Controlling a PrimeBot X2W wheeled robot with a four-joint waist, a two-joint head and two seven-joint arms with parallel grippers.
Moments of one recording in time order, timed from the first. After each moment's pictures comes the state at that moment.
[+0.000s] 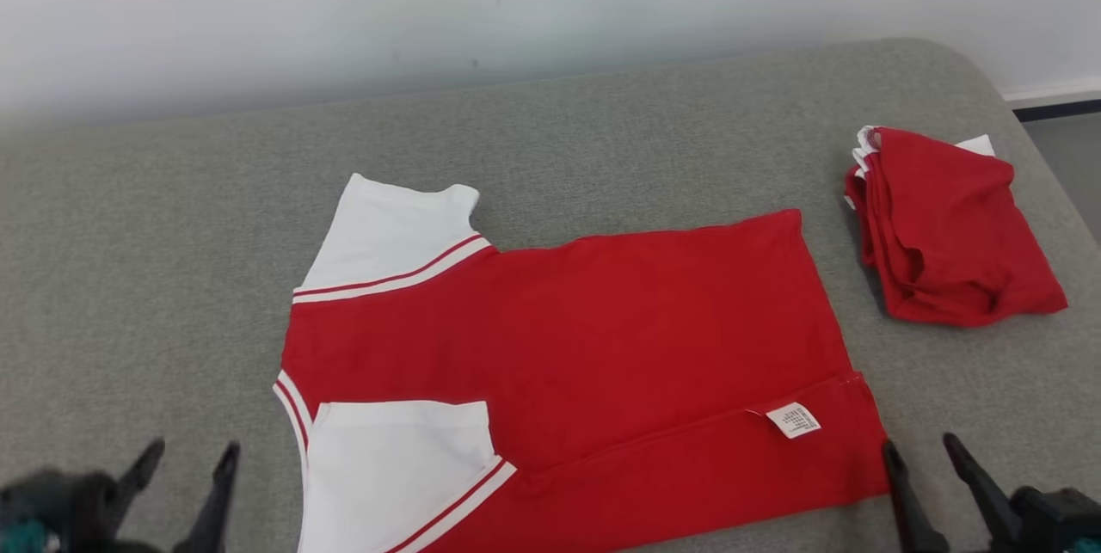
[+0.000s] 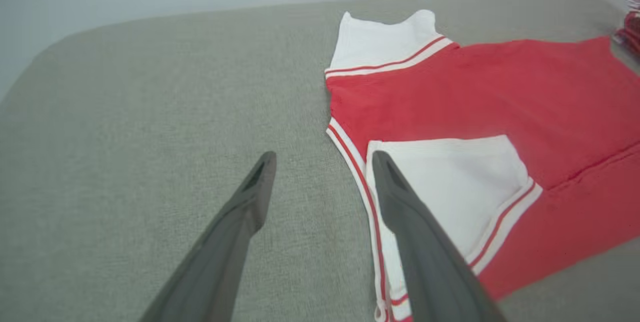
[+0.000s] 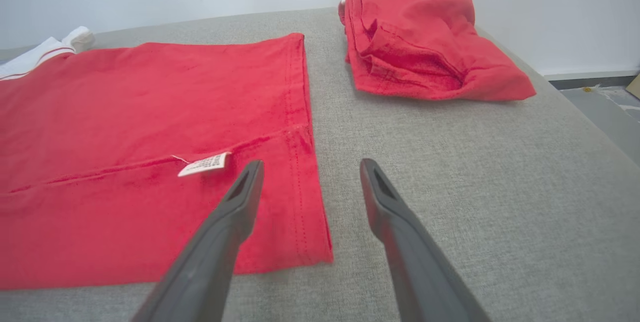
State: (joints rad) left arm 0.09 0.83 -0.39 -0.34 -0.78 0.36 0.16; right arm 0.10 -0.31 0.05 0.19 0.35 0.13 -0.15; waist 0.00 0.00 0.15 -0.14
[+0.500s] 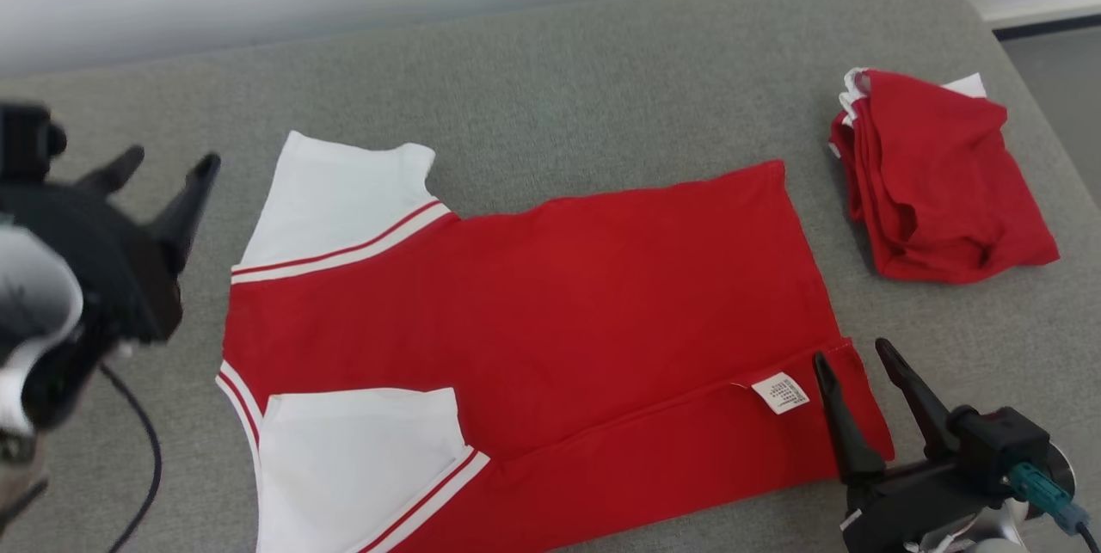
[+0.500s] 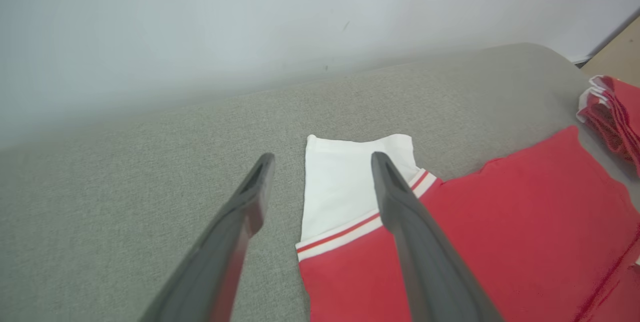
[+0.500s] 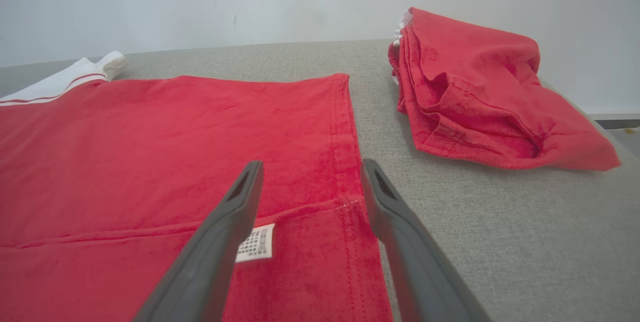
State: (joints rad) left arm -0.63 0.76 -0.42 -0.04 -0.91 0.13 0.48; right arm -0.08 -0.27 0.15 0.18 0.31 0.13 -0.18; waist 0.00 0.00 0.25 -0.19
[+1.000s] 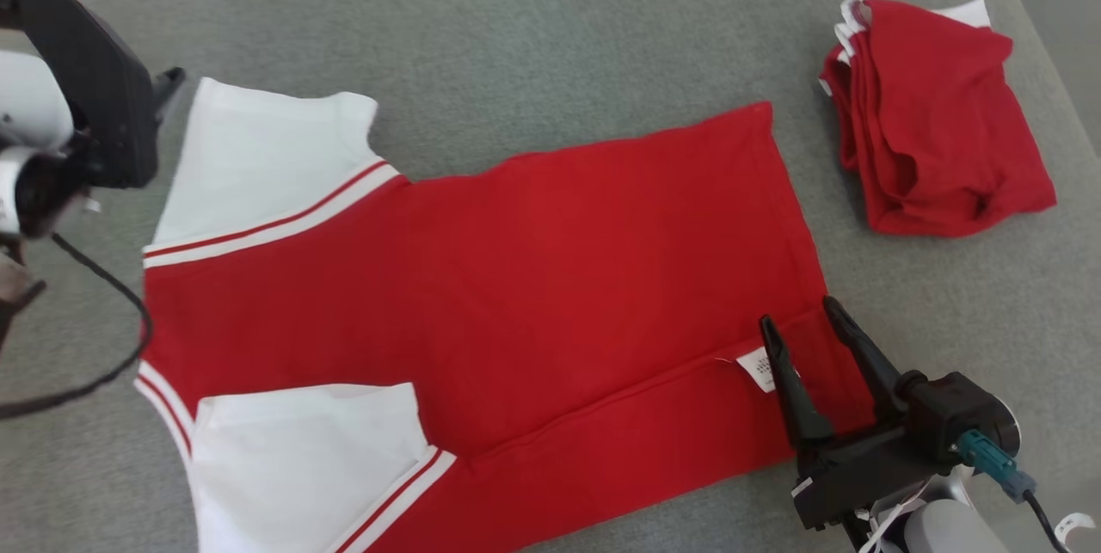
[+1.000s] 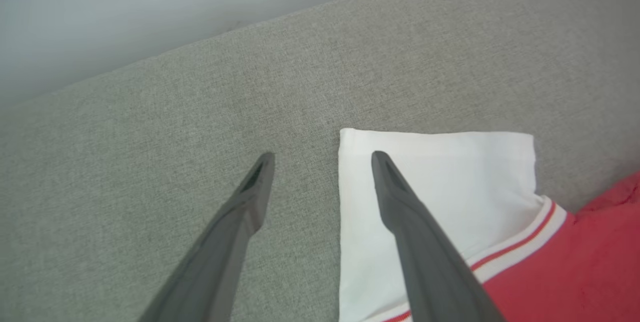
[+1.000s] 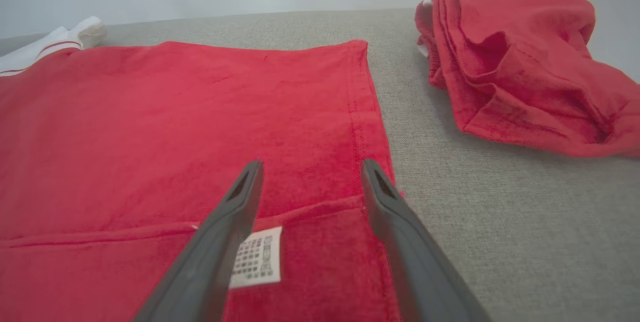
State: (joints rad) left arm -1.11 0.61 -0.60 0.52 -0.81 -0.01 0.72; right arm -0.19 -0.22 0.22 0.22 0.27 0.13 -0.21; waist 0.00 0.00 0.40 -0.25
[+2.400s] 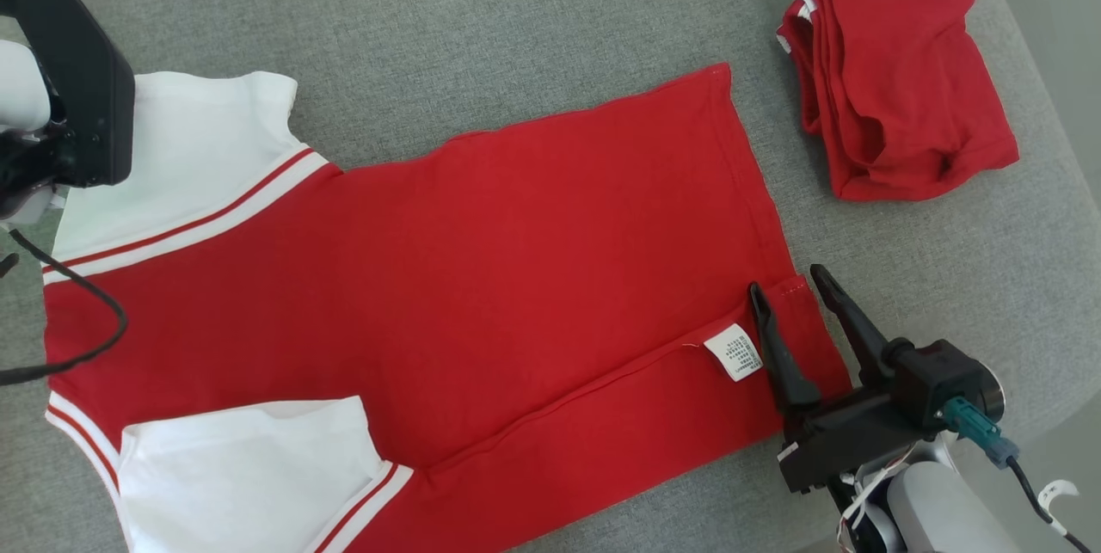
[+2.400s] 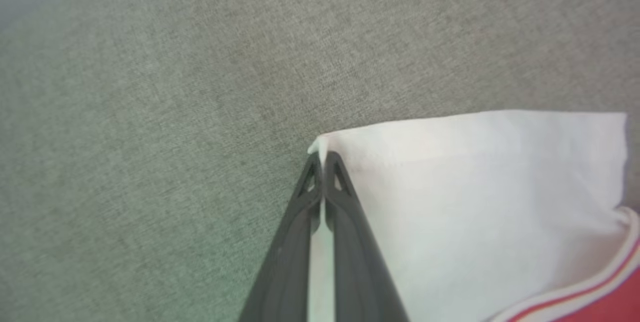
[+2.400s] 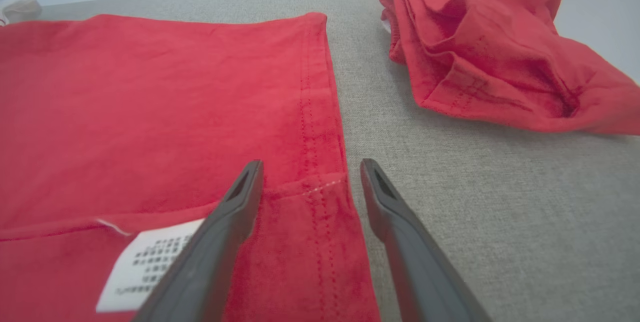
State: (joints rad) left arm -1.21 0.62 -0.70 0.66 -0.83 -0.11 0.88; right arm -0.28 -0.21 0.25 0.32 0.27 0.13 -0.26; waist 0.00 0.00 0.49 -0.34
